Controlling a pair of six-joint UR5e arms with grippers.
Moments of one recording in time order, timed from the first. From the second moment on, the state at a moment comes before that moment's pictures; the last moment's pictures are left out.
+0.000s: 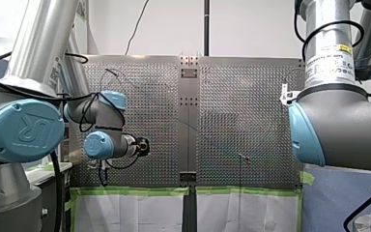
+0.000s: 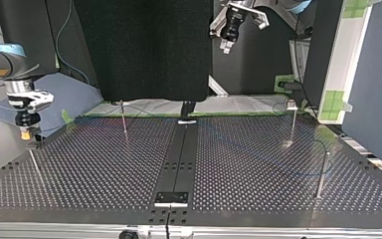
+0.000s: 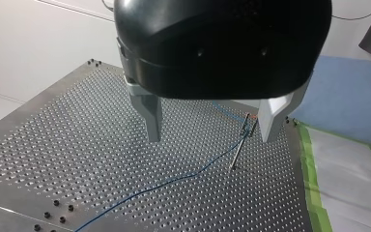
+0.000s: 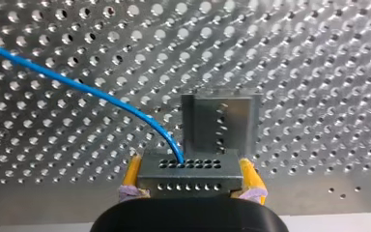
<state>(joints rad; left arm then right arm) -0.52 -1.82 -2.56 -2.05 -1.77 -1.83 1.47 -1.08 1.54 -0.48 1.10 1.64</state>
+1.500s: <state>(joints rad) -0.52 -1.82 -2.55 -2.05 -1.77 -1.83 1.48 -1.07 1.49 -0.47 1.06 1.71</state>
